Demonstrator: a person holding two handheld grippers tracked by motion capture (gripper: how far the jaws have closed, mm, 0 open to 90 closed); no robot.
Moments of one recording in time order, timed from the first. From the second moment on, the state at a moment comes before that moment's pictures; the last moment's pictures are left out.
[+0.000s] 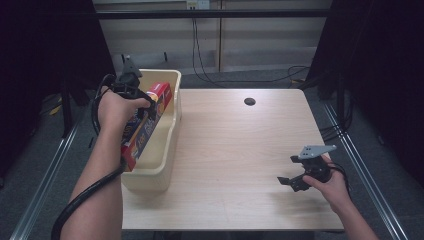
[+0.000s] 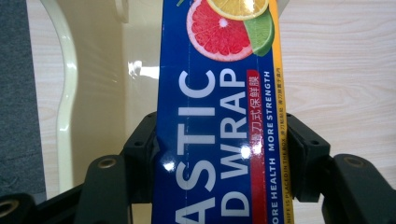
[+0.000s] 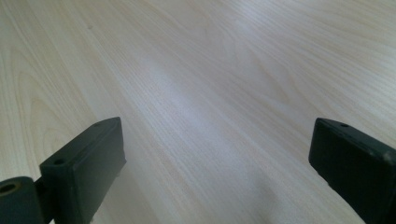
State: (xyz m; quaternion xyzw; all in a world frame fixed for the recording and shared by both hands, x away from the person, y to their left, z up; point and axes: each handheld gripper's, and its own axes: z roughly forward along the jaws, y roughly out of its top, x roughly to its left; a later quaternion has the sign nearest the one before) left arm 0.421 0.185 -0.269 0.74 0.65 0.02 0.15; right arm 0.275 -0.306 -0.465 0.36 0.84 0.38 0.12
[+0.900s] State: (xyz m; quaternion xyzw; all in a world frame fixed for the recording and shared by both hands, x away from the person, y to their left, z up) left arm 0.424 0.184 -0.294 0.73 0.67 0.00 0.14; right arm 0.277 -0.305 -0.465 0.36 0.84 0.38 0.12
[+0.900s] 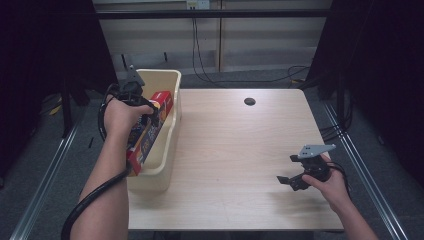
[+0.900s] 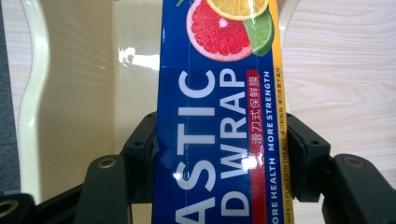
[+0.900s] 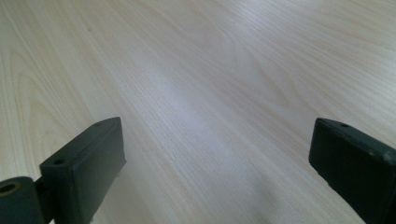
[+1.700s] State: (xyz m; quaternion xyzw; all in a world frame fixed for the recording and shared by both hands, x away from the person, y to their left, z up) left arm 0.424 0.183 -0.318 0.73 0.67 -0.01 0.13; right arm 0.277 -0.305 -0.465 0.36 0.84 0.38 0.13
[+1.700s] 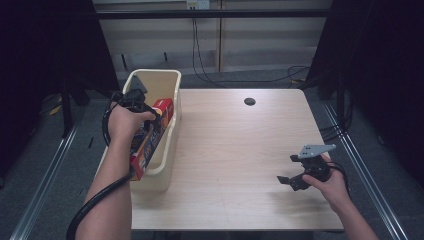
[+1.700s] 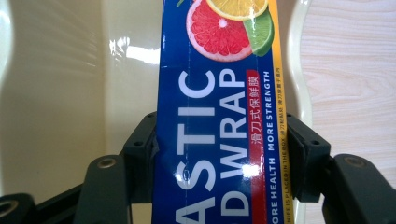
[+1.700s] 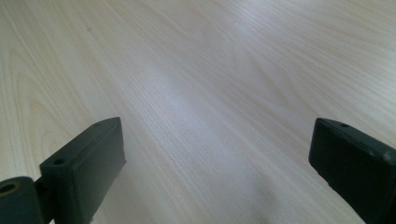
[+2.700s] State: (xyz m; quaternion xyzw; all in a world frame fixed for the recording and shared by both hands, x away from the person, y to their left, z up) left arm 0.425 0.189 -0.335 0.72 0.68 -0.02 0.12; right arm 0.277 -0.304 -0.465 0.36 0.85 0.38 0.13
